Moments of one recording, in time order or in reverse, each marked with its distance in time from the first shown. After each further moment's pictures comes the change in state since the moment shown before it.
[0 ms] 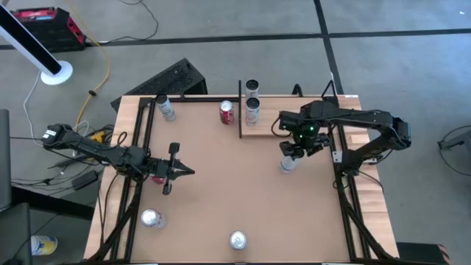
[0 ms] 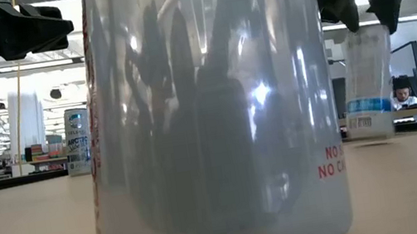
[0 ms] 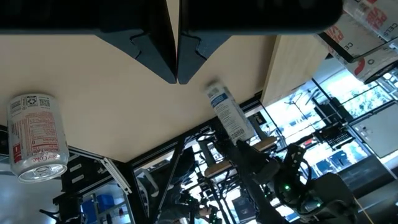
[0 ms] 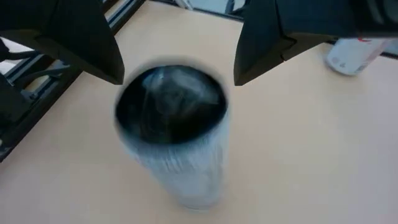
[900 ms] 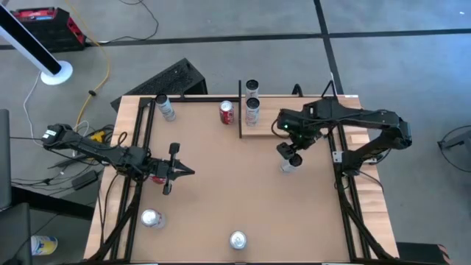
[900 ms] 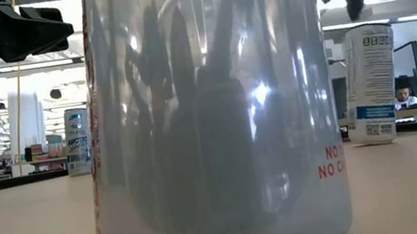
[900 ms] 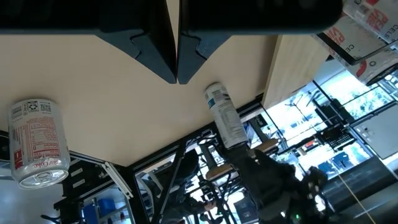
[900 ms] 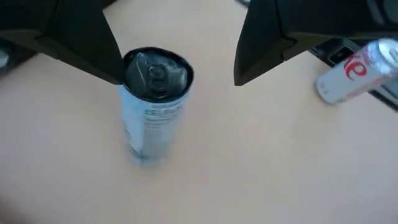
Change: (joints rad) left arm 0.000 0.000 0.000 -0.014 0.000 0.007; right arm 0.098 0.000 0.162 0.052 0.082 -0.200
